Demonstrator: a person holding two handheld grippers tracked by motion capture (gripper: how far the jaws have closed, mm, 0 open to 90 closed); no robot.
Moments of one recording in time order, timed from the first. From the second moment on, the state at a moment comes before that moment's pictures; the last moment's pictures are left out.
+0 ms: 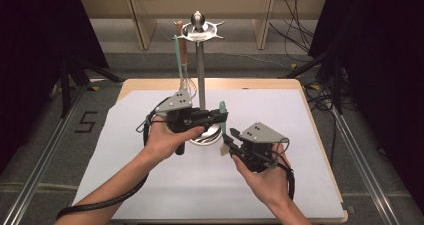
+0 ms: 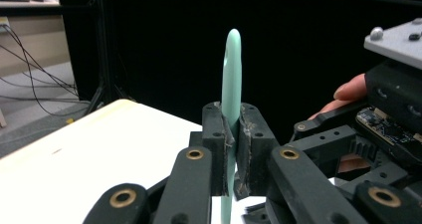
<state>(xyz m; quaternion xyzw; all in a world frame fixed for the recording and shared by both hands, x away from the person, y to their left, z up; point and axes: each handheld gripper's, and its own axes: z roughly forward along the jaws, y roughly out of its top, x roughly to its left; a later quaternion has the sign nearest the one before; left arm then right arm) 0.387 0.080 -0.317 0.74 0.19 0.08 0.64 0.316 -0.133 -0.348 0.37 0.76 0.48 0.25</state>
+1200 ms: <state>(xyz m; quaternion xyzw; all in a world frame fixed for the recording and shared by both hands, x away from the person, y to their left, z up) 0.421 0.138 -0.273 0.75 0.14 0.07 0.64 0.310 -0.186 -0.381 0.42 0.75 0.45 0.24</state>
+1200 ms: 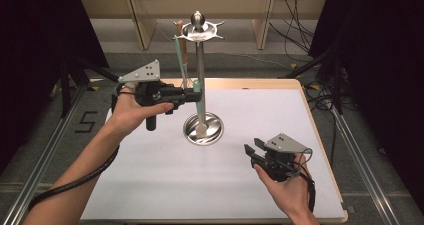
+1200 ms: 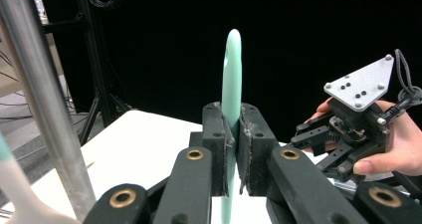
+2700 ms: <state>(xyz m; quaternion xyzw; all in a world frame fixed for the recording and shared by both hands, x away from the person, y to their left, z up) 0.414 0.117 -0.265 0.77 0.06 0.01 0.64 0.326 -0.137 -0.321 0.30 0.75 0.57 0.18</state>
